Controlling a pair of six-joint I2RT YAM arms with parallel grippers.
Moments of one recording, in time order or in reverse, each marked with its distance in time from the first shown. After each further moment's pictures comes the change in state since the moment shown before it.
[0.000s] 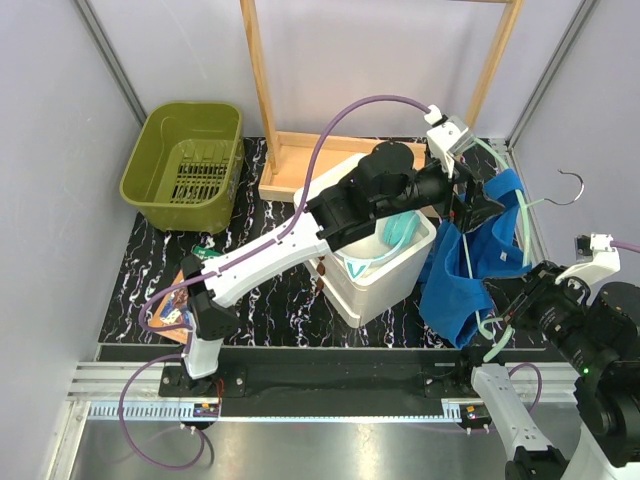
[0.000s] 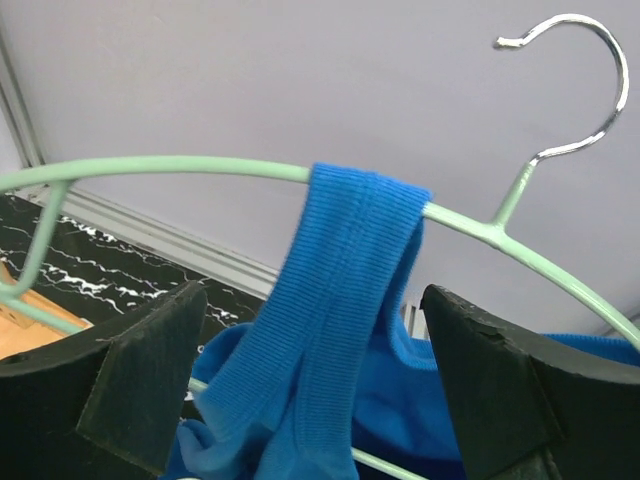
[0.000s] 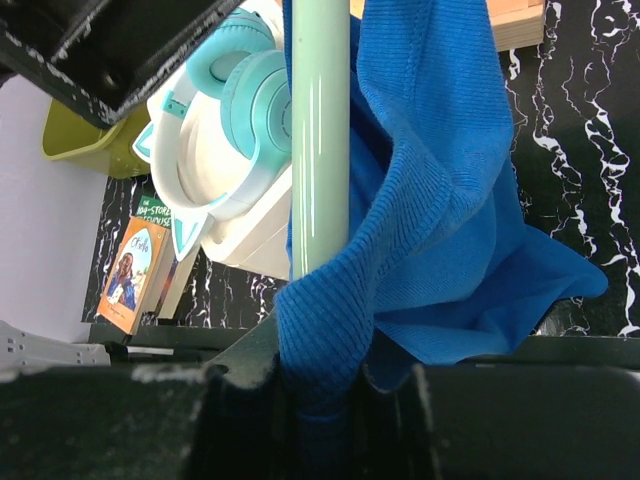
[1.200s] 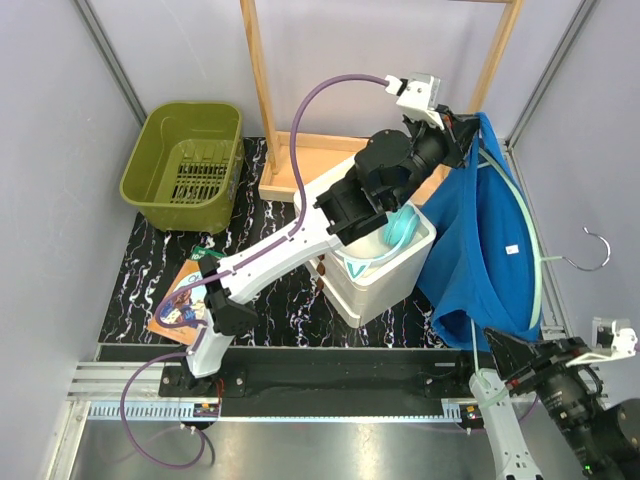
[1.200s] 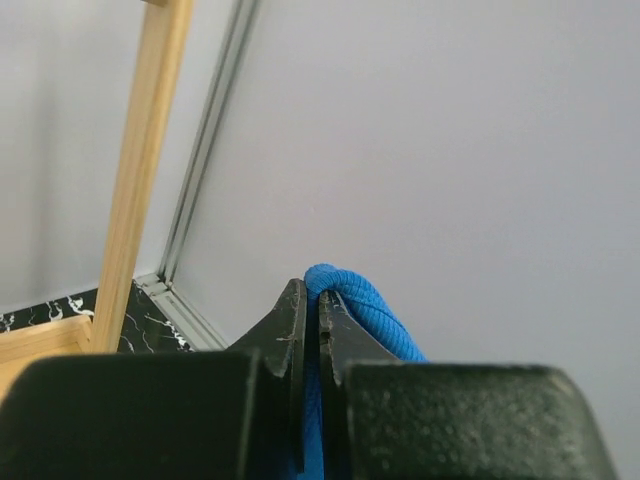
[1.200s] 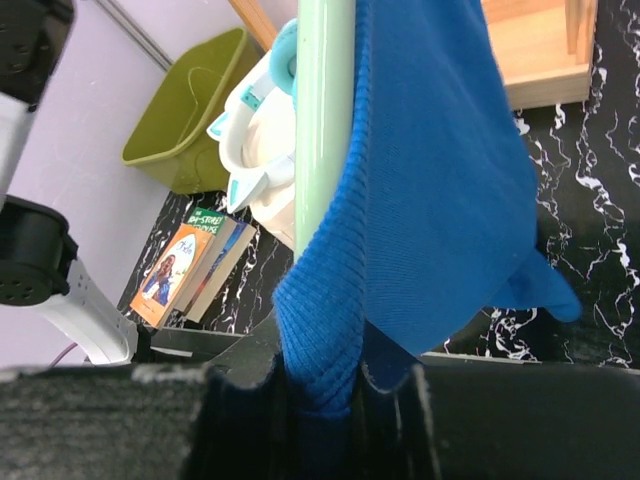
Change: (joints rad) left arm -0.004 0.121 0.216 0.185 -0.508 -0.074; right arm 0.000 -0.323 -0.102 0.035 -0.060 0.035
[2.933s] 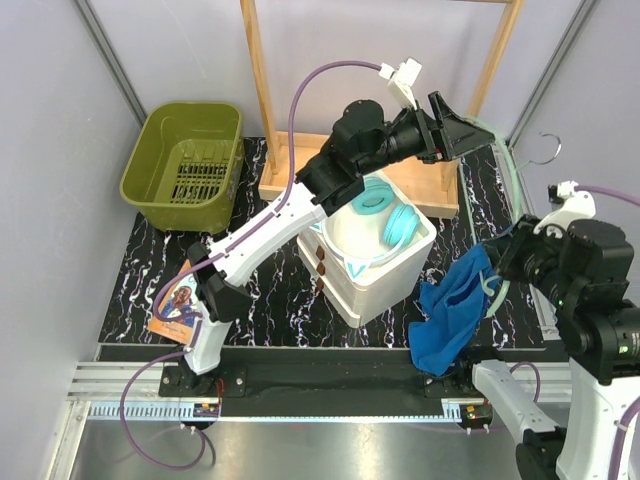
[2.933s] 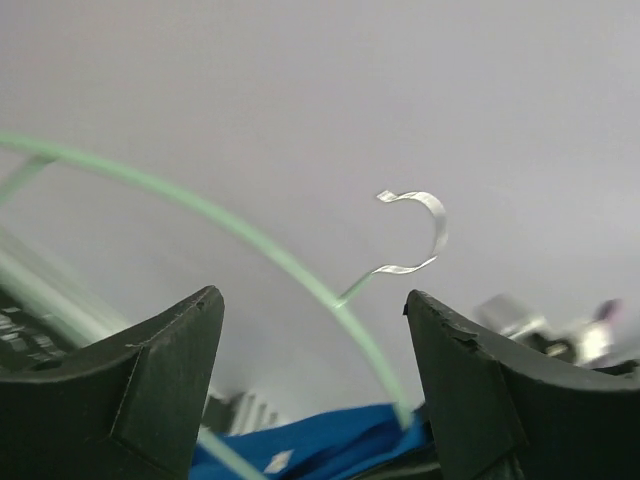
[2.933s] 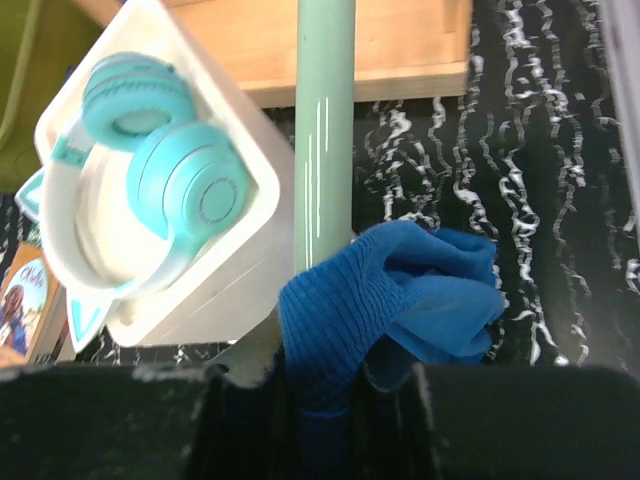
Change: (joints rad) left arm 0.180 -0.013 -0.050 -0.091 0.621 -0.528; right arm 0.068 0.496 0.042 0.121 0.240 -0.170
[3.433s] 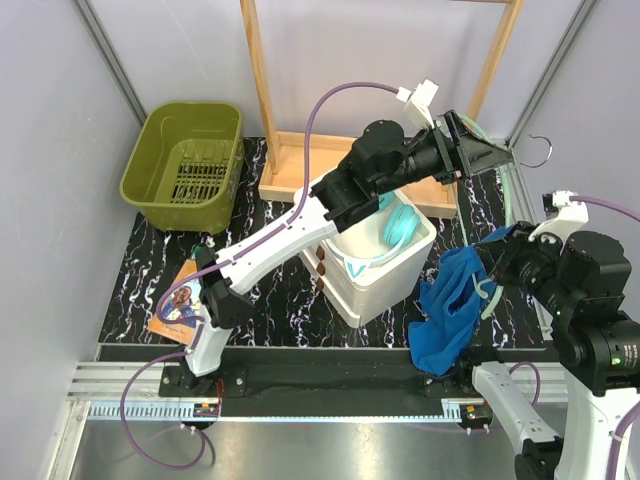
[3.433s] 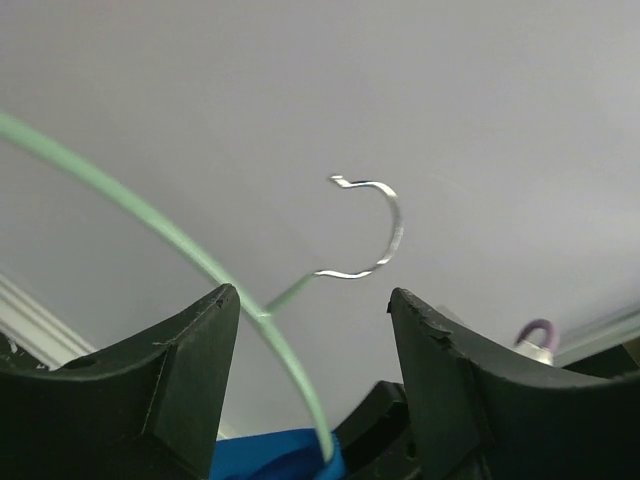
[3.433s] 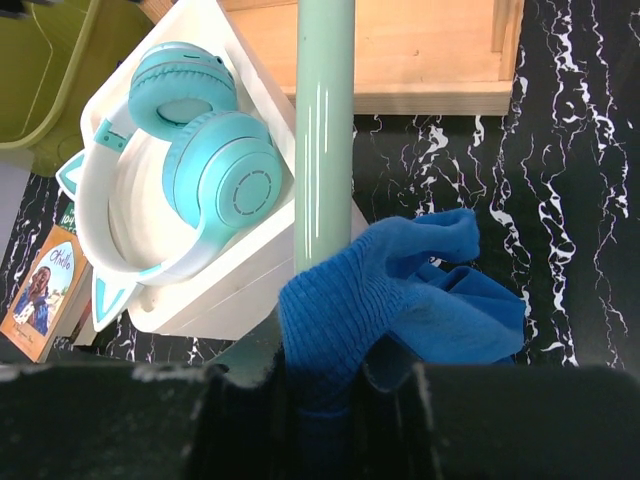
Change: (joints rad) left arm -0.091 0.000 -0.035 0.066 -0.056 -0.166; right arm 0.000 -0.103 -0.143 0.115 -0.108 -0.016
